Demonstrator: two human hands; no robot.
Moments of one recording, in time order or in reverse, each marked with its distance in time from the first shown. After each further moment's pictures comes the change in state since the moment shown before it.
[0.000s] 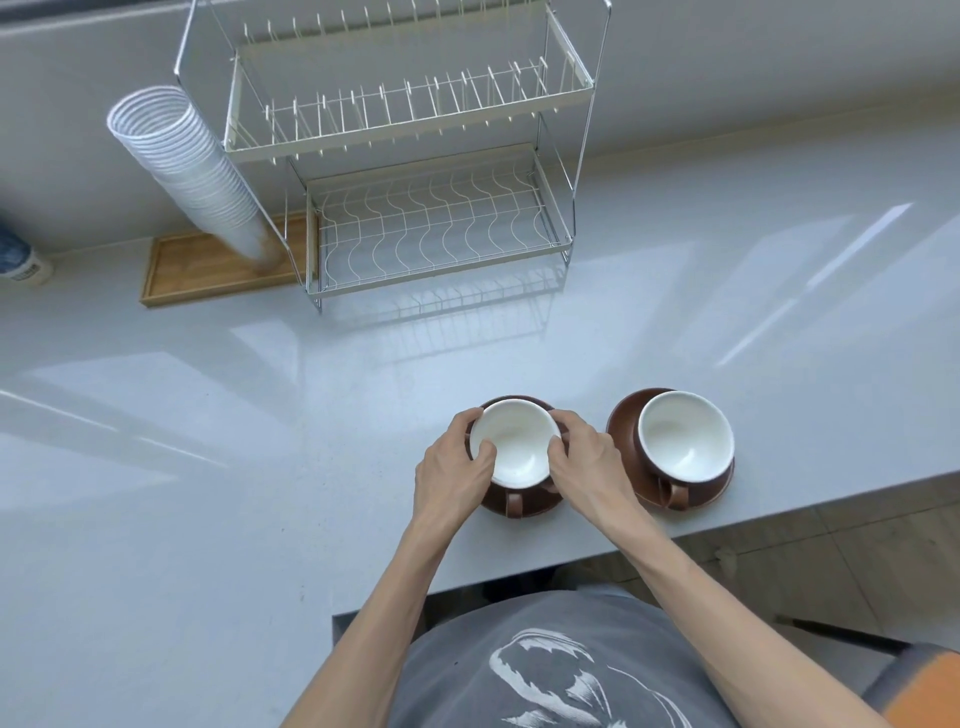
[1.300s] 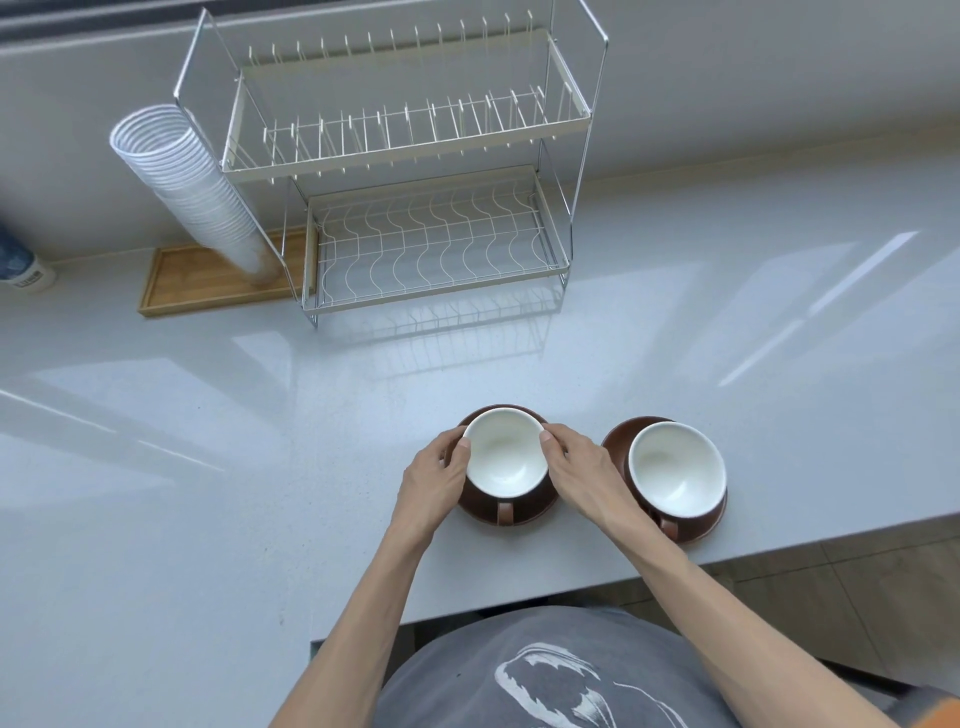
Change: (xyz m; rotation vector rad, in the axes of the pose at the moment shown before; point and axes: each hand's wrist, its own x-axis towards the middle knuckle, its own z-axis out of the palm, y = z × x) left_hand 0.034 -0.018 0.004 -0.330 -0.024 -0.082; right_hand 0.018 -0.006 -0.032 0.035 -0.150 -0.030
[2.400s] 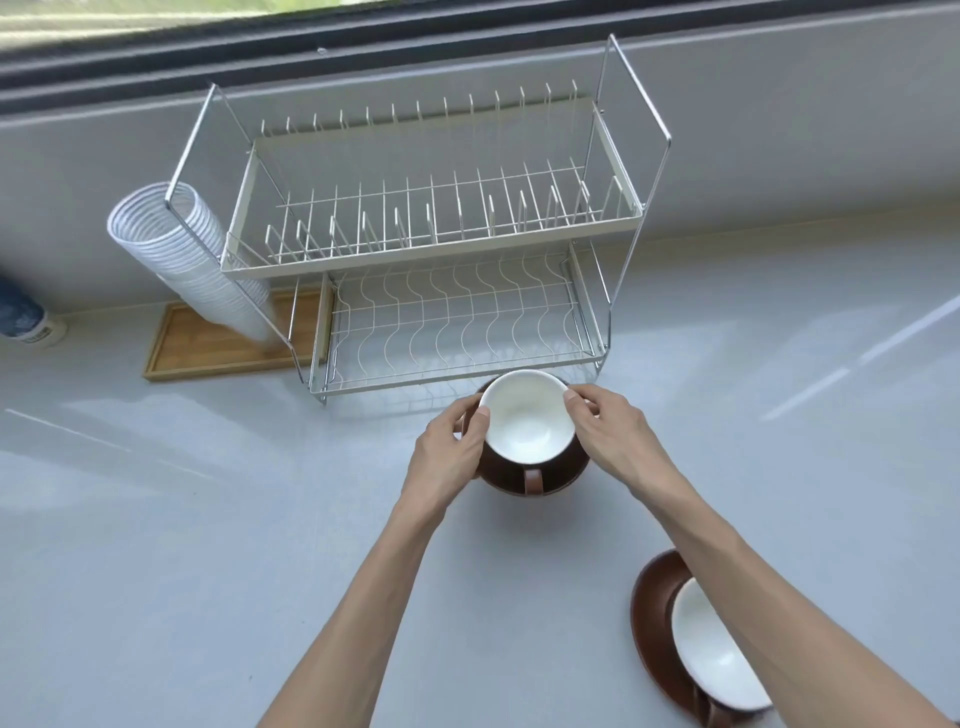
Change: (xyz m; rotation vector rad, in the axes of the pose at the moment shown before) left_hand 0.112 0.111 -0.022 -0.110 0.049 0.069; right_hand 0.127 -0.089 -0.082 0.047 0.072 -0.057
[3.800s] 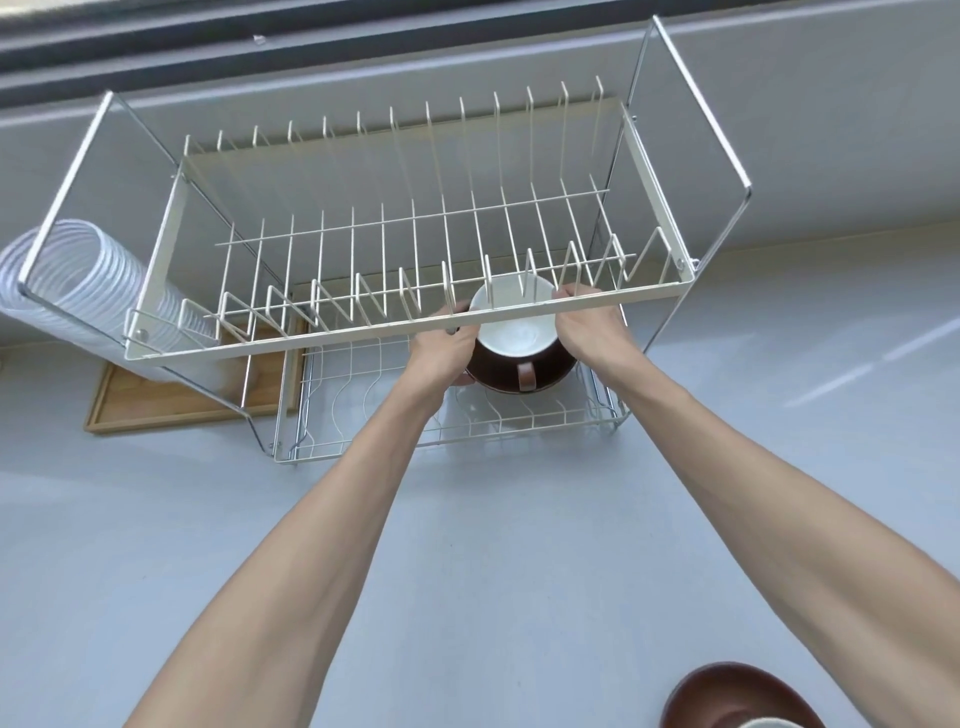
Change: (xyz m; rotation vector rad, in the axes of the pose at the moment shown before) left_hand 0.184 0.092 0.001 -0.061 0.048 -0.109; right_hand 0.199 -0.067 -0.013 -0.117 0.013 -0.061
